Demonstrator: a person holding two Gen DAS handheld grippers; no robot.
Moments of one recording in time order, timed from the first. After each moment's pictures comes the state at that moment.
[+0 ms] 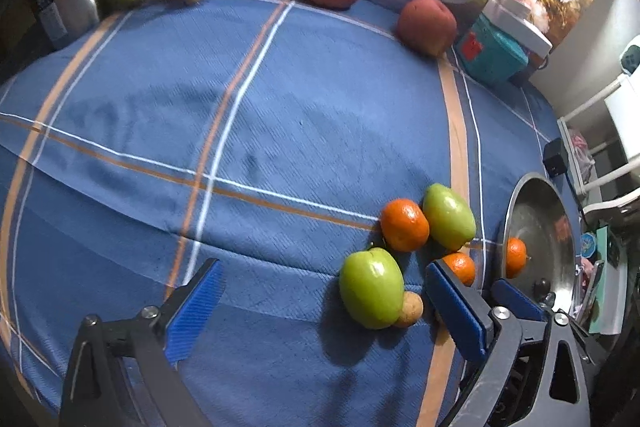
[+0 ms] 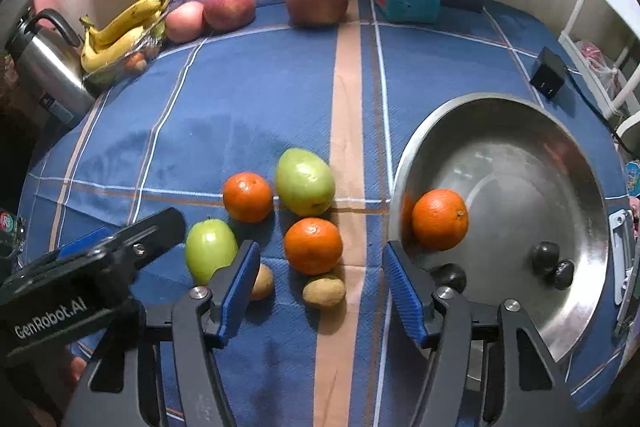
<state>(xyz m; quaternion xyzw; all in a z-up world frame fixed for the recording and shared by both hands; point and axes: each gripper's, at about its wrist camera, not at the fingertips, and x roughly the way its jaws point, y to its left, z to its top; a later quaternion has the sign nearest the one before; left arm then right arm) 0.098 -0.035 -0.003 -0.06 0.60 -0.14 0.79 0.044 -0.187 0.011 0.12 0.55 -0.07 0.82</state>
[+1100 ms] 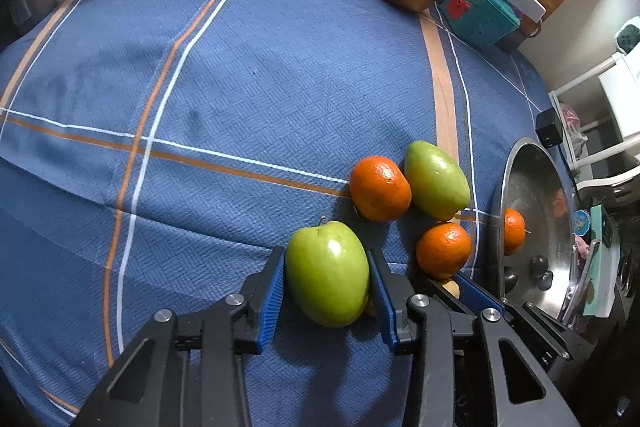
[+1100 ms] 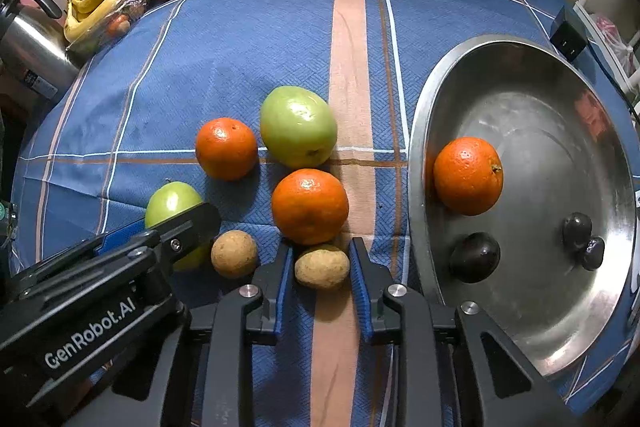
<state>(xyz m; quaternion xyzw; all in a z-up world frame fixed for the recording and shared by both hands) 0.091 -0.069 -0.032 -0.06 0.63 -0.17 0.76 0.044 -0.184 -0.027 0.12 0.61 -0.06 0.78</state>
